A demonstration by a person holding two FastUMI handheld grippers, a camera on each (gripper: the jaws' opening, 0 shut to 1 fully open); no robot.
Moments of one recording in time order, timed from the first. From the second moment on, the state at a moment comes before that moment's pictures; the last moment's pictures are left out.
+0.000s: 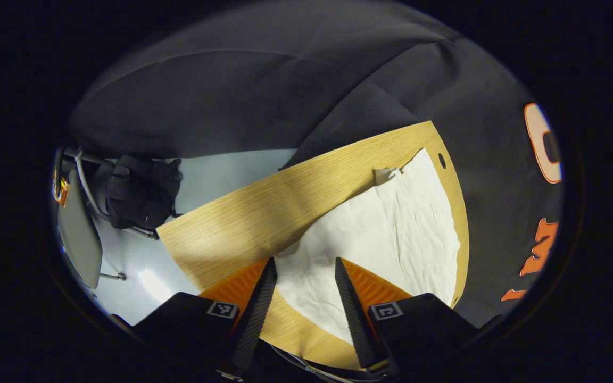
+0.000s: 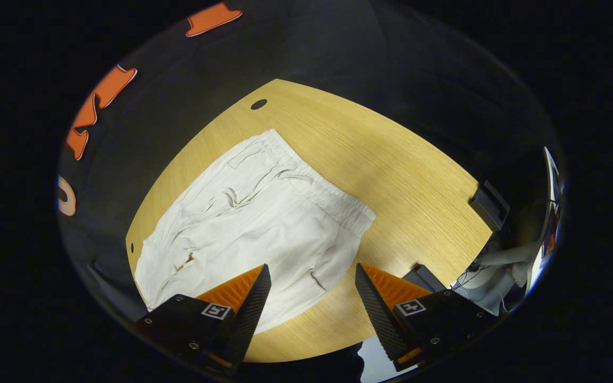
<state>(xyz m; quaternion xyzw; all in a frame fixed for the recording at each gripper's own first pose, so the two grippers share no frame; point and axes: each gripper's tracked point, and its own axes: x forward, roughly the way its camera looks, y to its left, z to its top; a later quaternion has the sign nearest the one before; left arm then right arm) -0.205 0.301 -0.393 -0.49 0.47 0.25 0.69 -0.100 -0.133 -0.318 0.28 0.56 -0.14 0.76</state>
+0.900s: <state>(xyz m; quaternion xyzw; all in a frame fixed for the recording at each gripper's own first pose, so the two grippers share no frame) -0.182 0.295 -0.334 -0.46 0.41 0.25 0.74 -0.080 -0.173 -0.368 0.34 0.55 -0.18 0.75</state>
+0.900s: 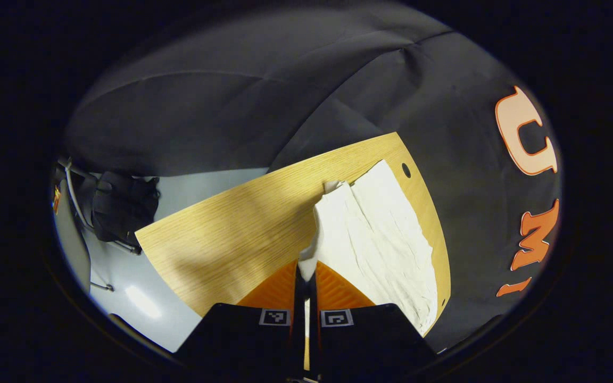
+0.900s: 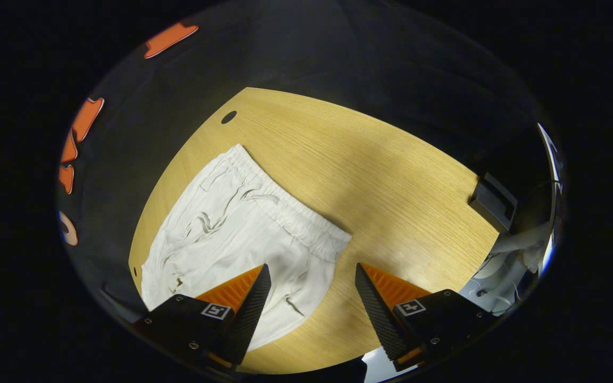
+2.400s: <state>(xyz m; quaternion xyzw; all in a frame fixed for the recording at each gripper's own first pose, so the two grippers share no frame) -0.090 0.313 -0.259 -0.41 0.41 0.23 0.78 -0.020 -0.195 -0.329 0.46 0.52 -0.22 0.68</state>
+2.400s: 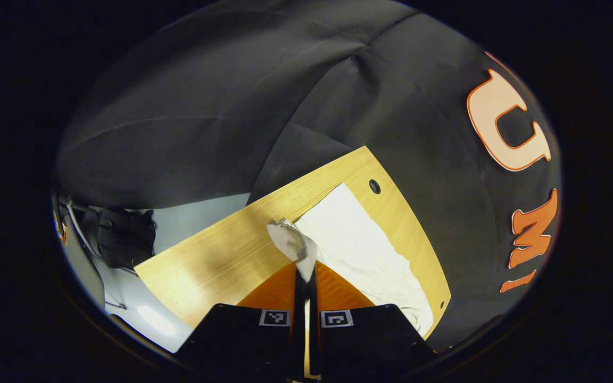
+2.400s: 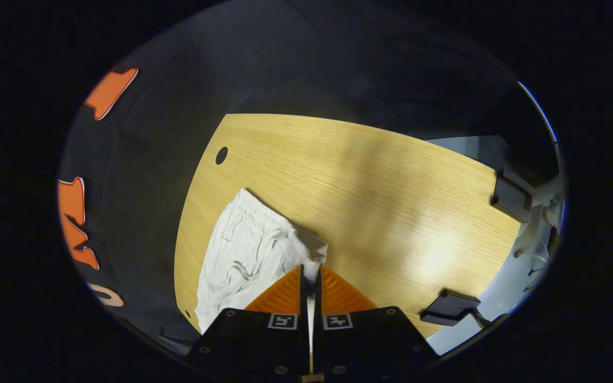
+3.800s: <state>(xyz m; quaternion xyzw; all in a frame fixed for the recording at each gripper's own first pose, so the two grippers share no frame) 0.078 0.336 -0.344 -0.31 0.59 0.10 0.74 0.102 -0.159 -0.345 0.56 0.55 -0.27 0.56</state>
